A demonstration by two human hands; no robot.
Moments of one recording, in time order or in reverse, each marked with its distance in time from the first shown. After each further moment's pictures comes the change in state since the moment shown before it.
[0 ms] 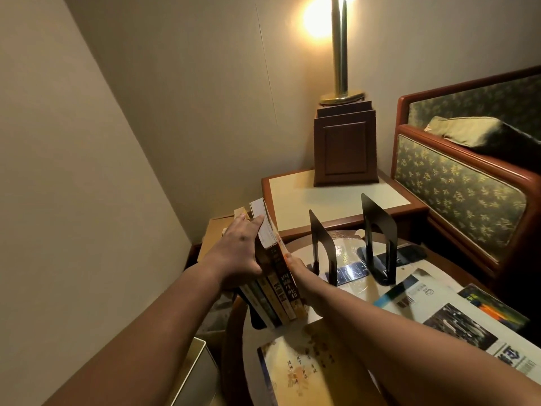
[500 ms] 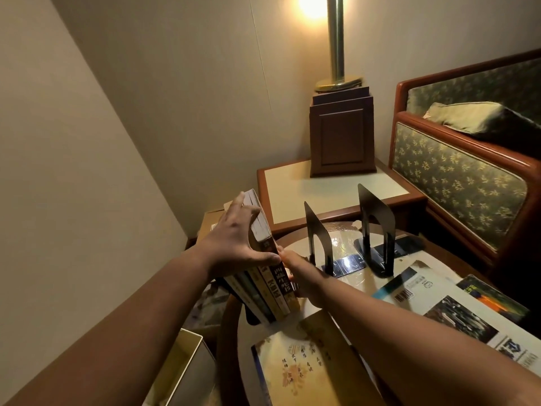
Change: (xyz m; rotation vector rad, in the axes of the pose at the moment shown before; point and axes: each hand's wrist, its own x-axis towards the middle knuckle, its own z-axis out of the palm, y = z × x) left_hand 0.004 0.005 -0.008 -0.084 0.025 0.049; right_hand -0.027 -0.022 0.001 0.028 -0.092 -0.009
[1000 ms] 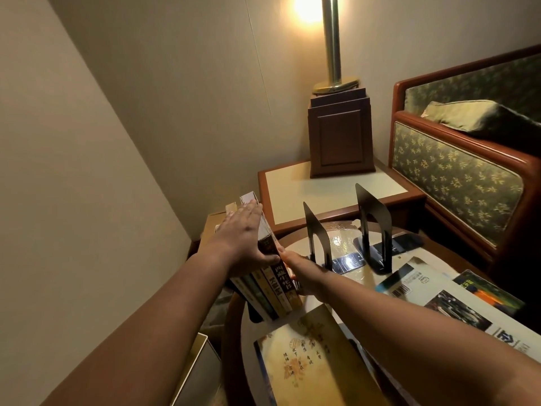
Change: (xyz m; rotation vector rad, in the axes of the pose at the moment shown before) left_hand 0.015 0.002 0.017 0.336 -0.027 -0.018; right_hand -0.002 -0.003 -0.006 0.054 -0.005 0.060
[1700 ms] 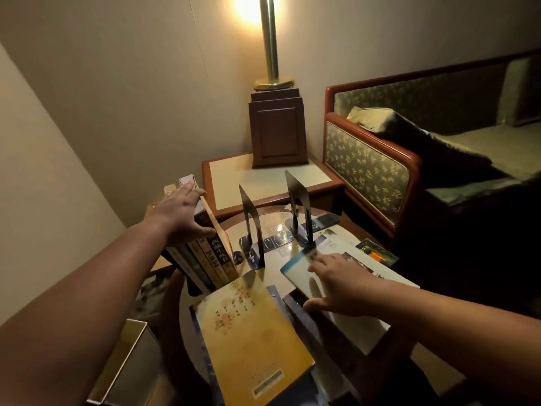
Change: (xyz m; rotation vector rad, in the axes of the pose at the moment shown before) left_hand 0.002 0.005 -0.003 -0.110 0.015 -0.082; right_hand -0.188 0.062 -0.081 -1.496 0.332 0.048
